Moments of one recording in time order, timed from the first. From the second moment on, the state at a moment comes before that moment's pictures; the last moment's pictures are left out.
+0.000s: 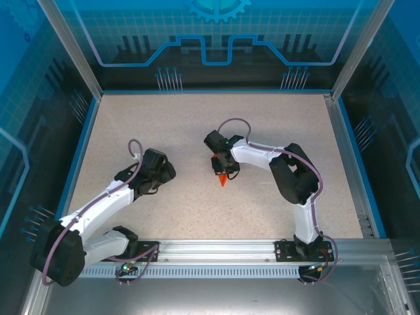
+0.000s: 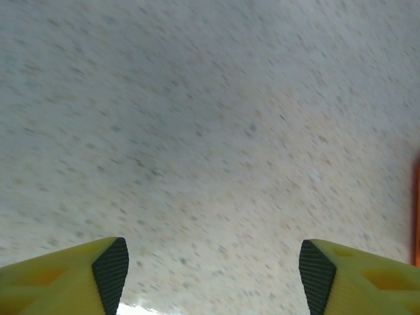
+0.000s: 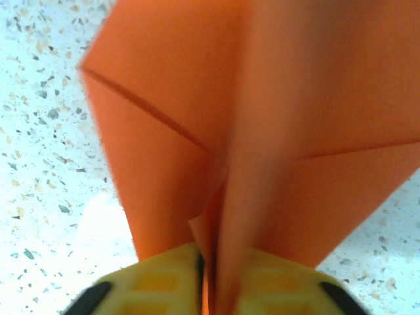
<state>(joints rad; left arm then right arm) -0.39 1.10 0.65 -0.54 -0.22 -0.88 0.72 2.03 1.41 -0.74 0.08 0.60</state>
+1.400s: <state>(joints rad) -0.05 1.52 0.37 0.72 -0.24 -0.16 0.07 1.50 0.43 0.61 0.00 -0.06</state>
